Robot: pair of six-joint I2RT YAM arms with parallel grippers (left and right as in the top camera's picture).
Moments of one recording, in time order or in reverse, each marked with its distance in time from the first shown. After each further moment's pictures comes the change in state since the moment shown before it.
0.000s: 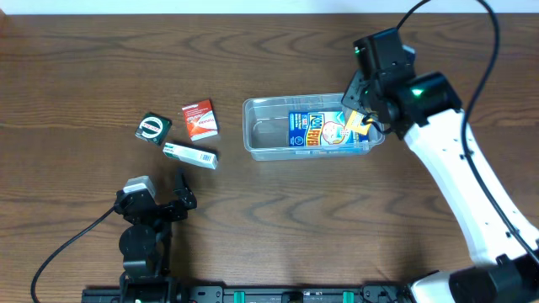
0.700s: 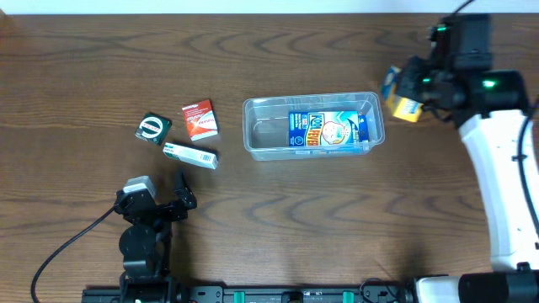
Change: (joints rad) left arm 0.000 0.000 0.000 0.000 0.000 0.000; right arm -0.263 -0.071 0.000 0.080 -0.217 -0.333
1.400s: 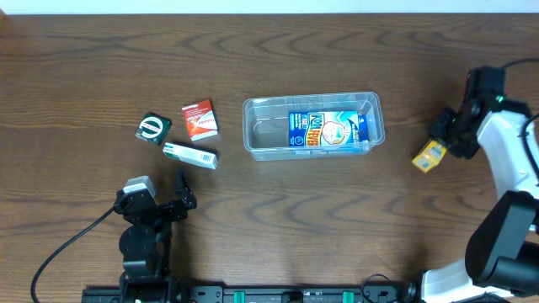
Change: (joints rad) left arm 0.000 0.000 0.000 0.000 0.000 0.000; right arm -0.363 0.160 -0.307 0.078 0.010 -0.011
